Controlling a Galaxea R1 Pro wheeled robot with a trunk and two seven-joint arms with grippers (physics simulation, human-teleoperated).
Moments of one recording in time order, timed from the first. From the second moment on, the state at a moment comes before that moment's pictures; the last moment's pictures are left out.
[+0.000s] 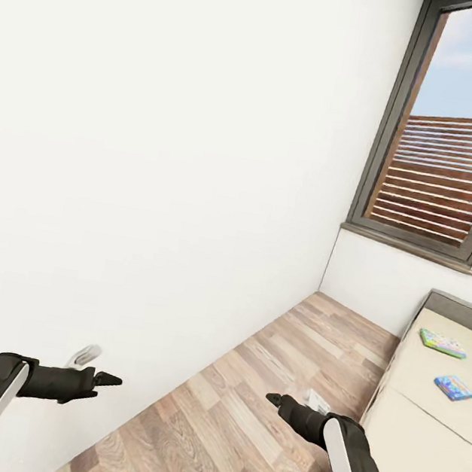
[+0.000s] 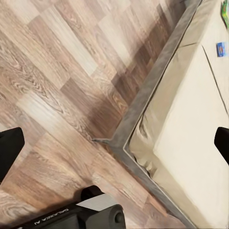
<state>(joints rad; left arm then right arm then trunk) -0.50 0.26 0.23 -0.82 0.02 0.98 -0.95 -0.42 0.03 -0.20 -0.97 -0.41 0.76 0.12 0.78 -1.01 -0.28</state>
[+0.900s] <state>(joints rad) -0.50 0.26 0.23 -0.82 0.02 0.98 -0.95 -0.42 0.02 -0.20 -0.95 -0.41 0.75 0.12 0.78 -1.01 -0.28</state>
